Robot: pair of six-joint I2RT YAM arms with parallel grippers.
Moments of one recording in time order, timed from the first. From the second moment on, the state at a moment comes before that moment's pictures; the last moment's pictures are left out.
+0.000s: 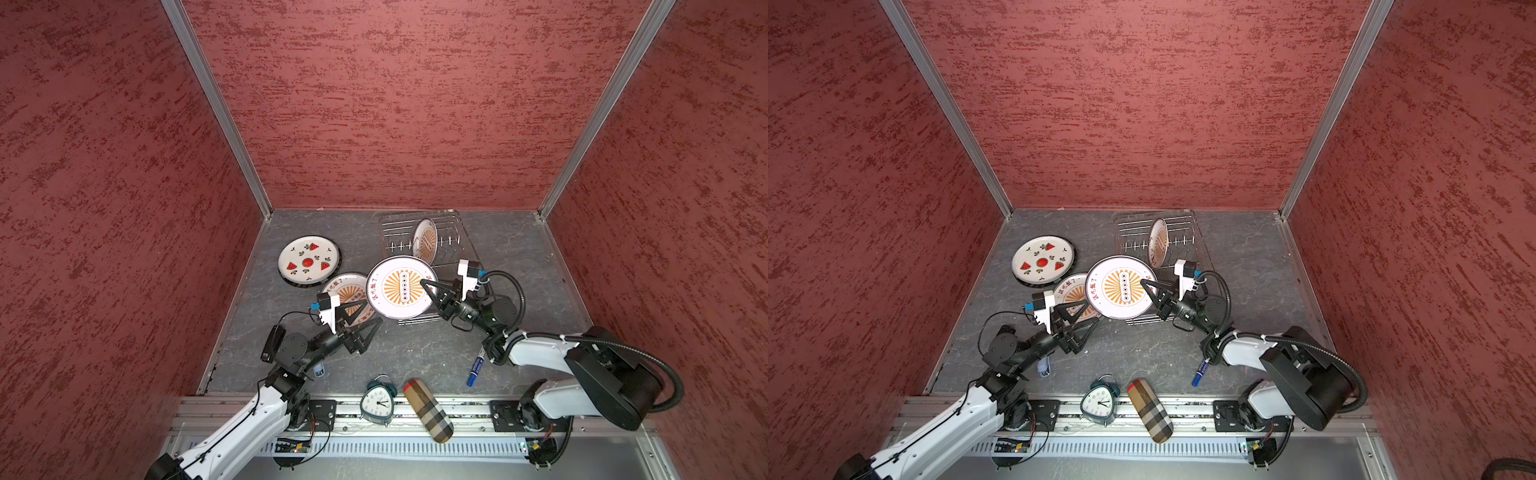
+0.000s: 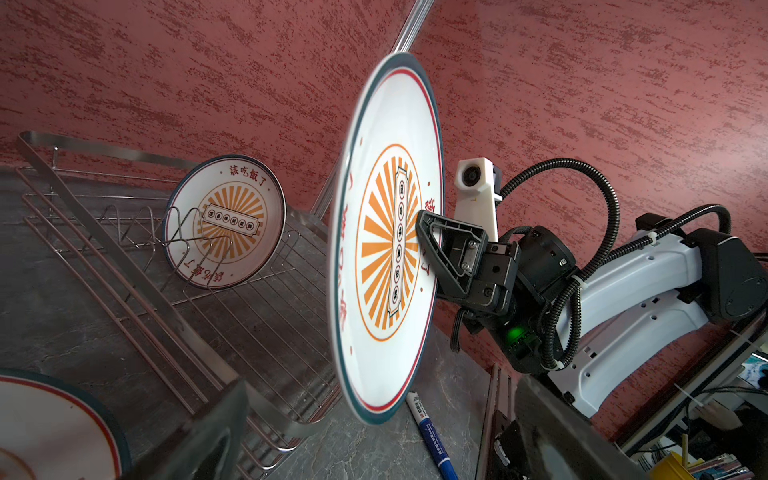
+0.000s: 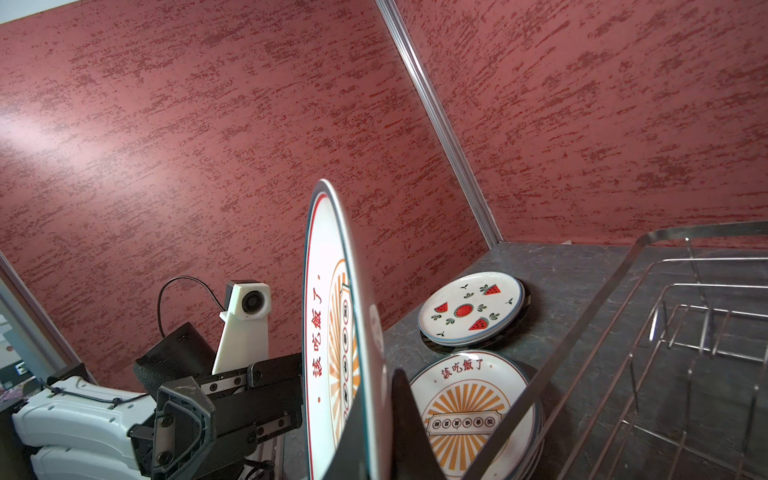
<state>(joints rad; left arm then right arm) -0.54 0.54 0.03 0.69 0.40 -0.62 0.66 1.41 0.37 1.36 -0.40 0.66</state>
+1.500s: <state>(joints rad) -0.55 0.60 0.02 0.73 0.33 -0.69 0.76 1.43 0.42 1.33 -0.33 0.52</state>
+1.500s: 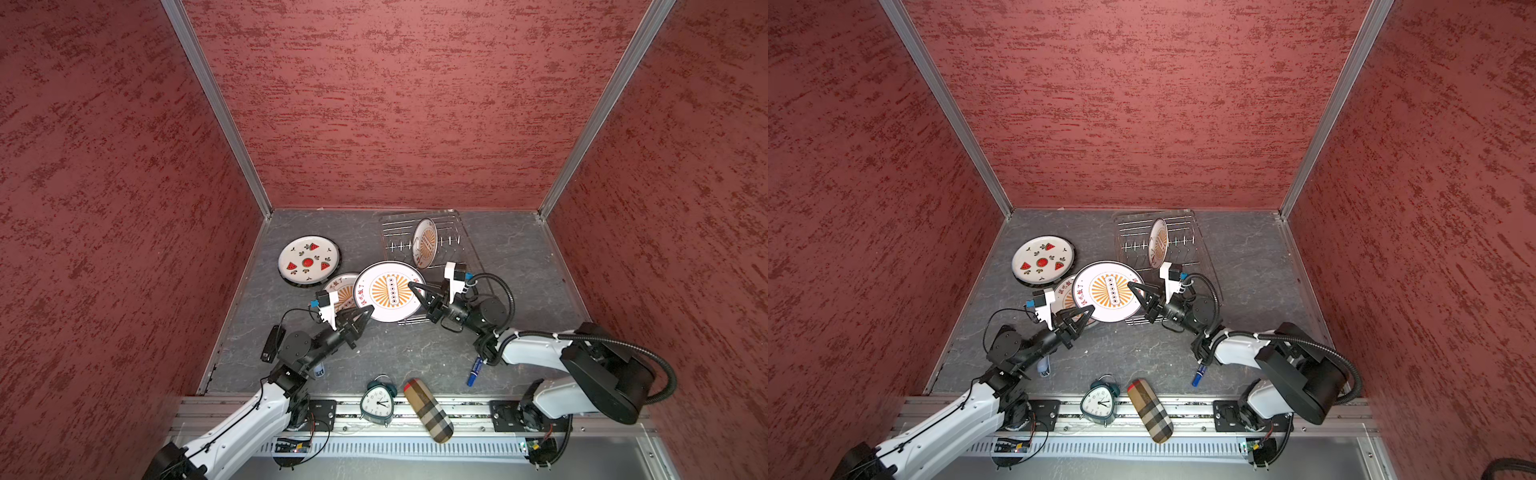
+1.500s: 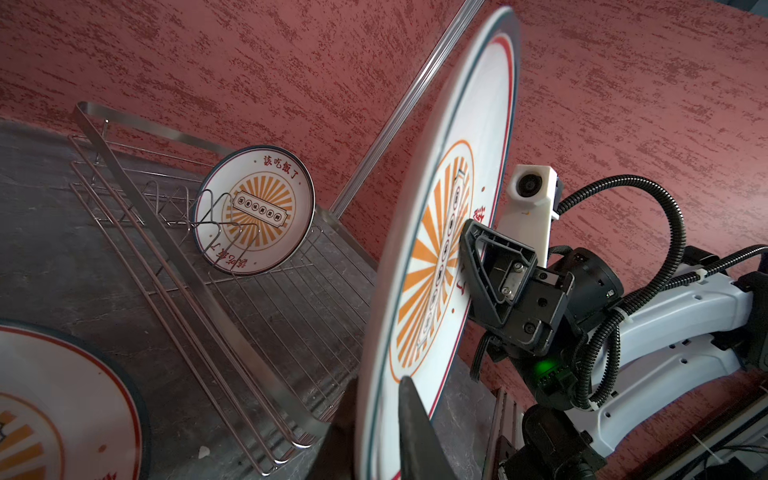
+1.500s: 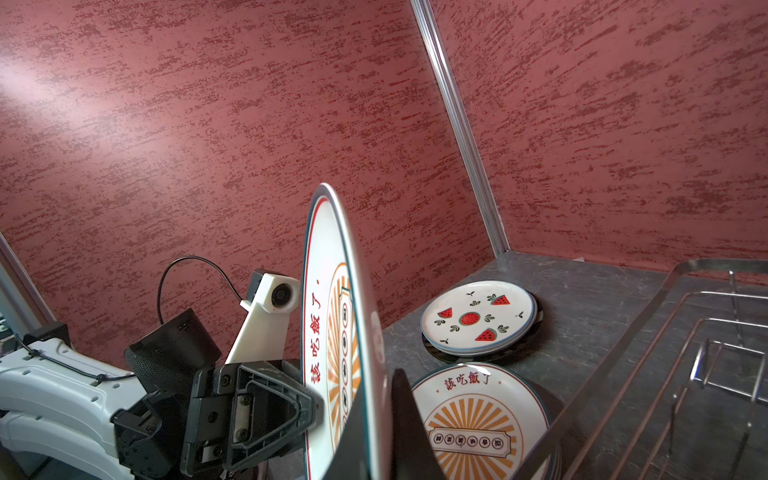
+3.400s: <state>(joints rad) -0.56 0.36 0.01 0.35 0.16 -0.77 0.77 1.32 0.32 1.33 -0.09 0.49</state>
